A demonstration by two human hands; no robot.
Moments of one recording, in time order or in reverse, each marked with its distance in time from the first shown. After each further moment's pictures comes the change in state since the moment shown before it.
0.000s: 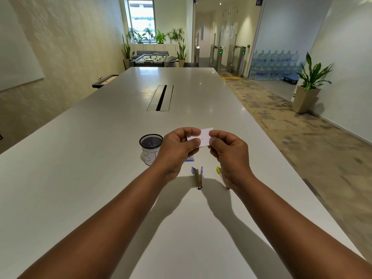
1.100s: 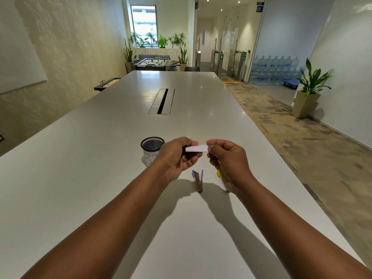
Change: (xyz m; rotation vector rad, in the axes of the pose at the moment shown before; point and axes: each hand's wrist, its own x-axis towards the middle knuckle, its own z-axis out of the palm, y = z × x) left_hand 0.001 0.010 -0.003 -0.239 0.147 -0.400; right_hand -0.002 -0.001 -0.004 -0.025 -0.085 0.106
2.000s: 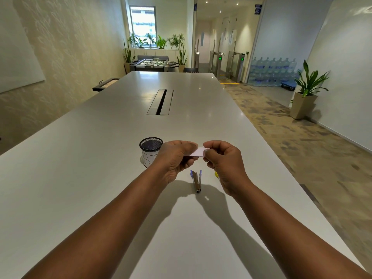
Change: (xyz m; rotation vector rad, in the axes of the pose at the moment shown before) left_hand 0.003 -0.007 -0.004 0.157 -0.007 0.113; right_hand -0.008 0.002 0.001 -0.161 -0.016 -0.079
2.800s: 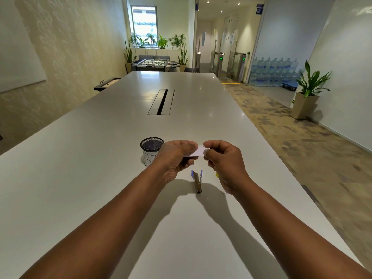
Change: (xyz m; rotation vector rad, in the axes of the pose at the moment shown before) left_hand 0.008 -0.002 -0.004 -0.013 -0.018 -0.009; right_hand 0.008 0.004 0.001 0.024 -0.010 0.033
